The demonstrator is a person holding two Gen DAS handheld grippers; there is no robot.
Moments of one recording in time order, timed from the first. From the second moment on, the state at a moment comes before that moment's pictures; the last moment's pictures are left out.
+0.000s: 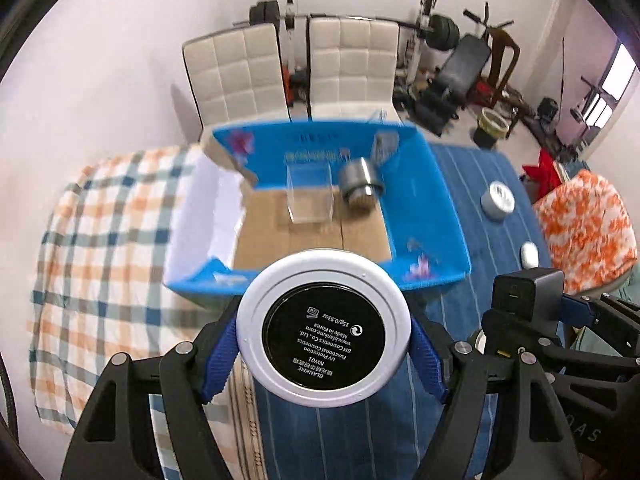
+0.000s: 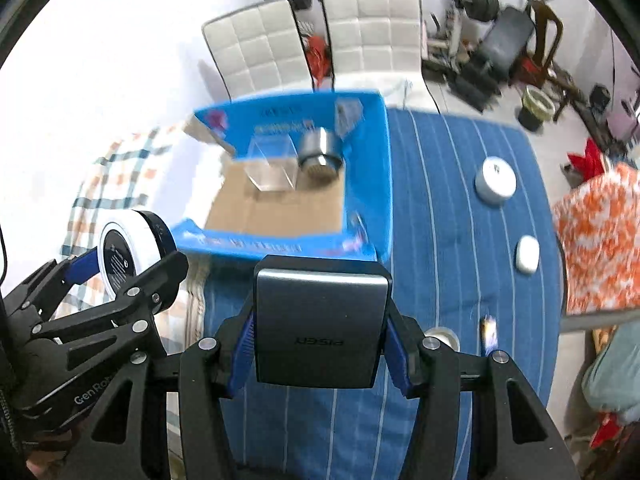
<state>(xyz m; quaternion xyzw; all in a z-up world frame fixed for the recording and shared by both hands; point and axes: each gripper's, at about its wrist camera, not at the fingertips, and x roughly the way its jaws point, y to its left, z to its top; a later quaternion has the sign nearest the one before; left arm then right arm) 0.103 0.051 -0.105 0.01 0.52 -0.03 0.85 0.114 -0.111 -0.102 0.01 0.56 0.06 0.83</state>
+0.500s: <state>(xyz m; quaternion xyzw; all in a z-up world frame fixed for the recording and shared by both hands) 0.202 0.119 -0.126 -0.03 0.55 0.00 0.83 0.210 -0.088 -0.131 0.09 0.58 0.06 0.81</state>
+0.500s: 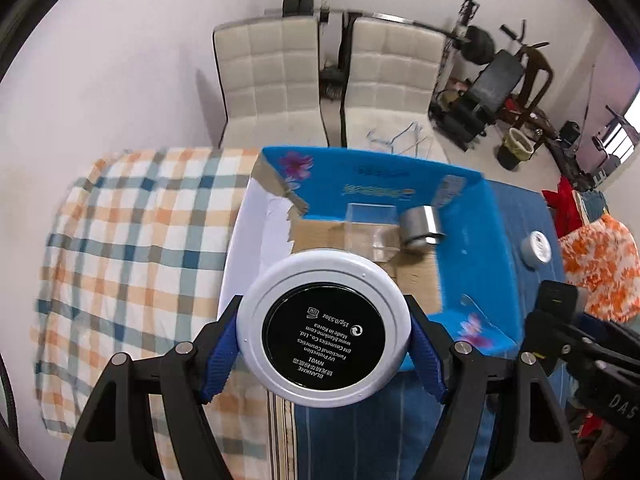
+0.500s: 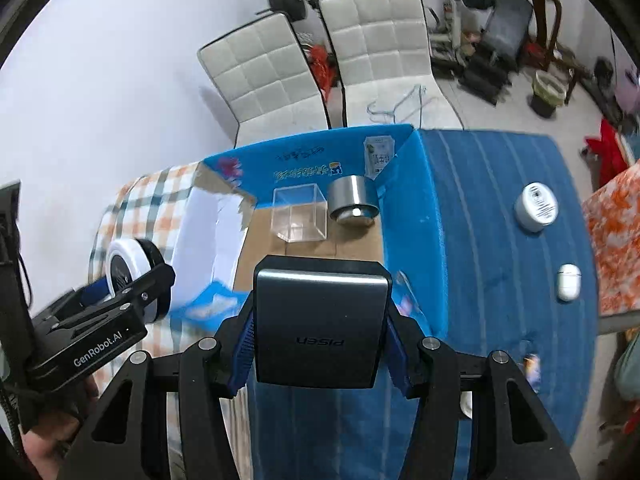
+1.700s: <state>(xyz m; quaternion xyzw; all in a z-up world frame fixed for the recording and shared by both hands) 0.348 0.126 -0.243 -0.06 0.63 -0.01 0.77 0.324 -0.079 -0.313 0.10 0.68 -0.03 0.72</state>
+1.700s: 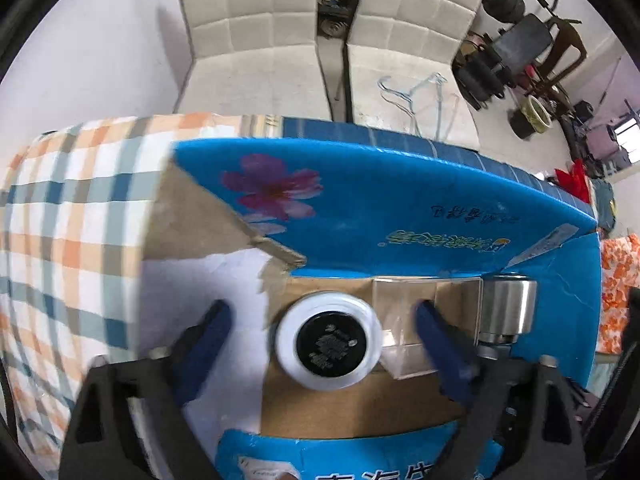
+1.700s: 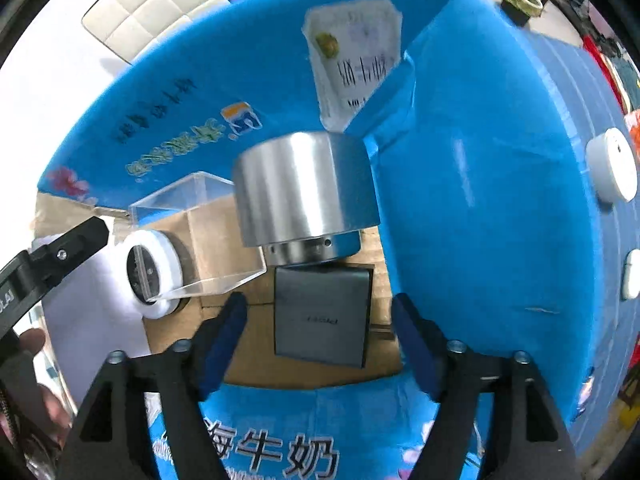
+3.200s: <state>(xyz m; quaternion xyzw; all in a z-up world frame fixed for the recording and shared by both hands) 0.151 -0.007 -0.112 0.01 0.54 -0.08 0.84 0.123 -0.261 -0.163 0.11 0.60 -0.10 0.79</state>
